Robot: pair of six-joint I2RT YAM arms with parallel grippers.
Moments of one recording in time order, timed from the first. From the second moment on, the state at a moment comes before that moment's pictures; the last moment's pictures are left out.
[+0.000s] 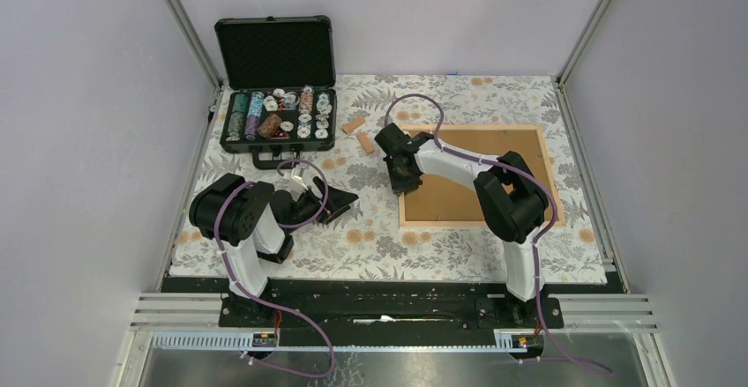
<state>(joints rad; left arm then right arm) -0.28 1.84 0.18 1.45 0.58 -1.16 0.72 2.03 1.47 -0.70 0.13 0.44</state>
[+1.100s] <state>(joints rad) -0.28 1.84 0.18 1.45 0.58 -1.16 0.70 1.36 0.95 -0.70 0.28 0.54</state>
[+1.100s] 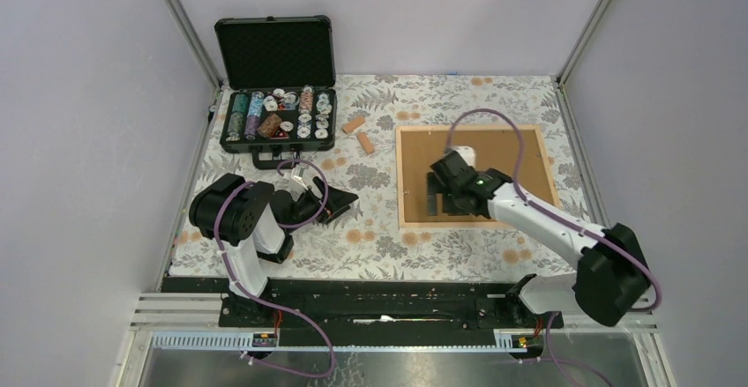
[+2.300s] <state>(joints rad) -1.08 1.36 0.72 0.34 -0.08 -0.33 0.12 1.26 0.59 -0.60 0.24 1.12</state>
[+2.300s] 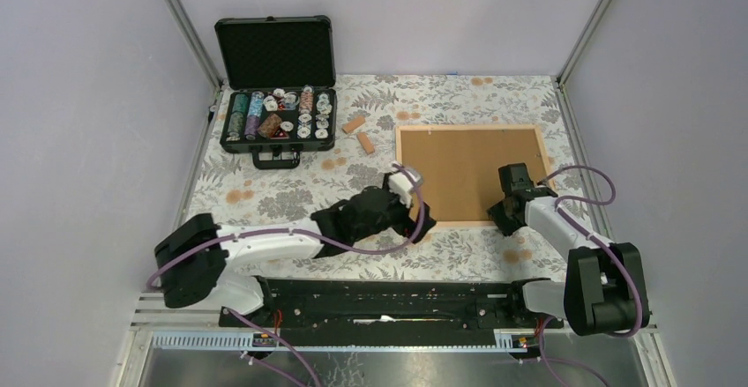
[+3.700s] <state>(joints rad) -1.48 2.10 1.23 0.38 -1.02 0.72 0.10 1.03 0.83 -1.00 0.16 1.23</state>
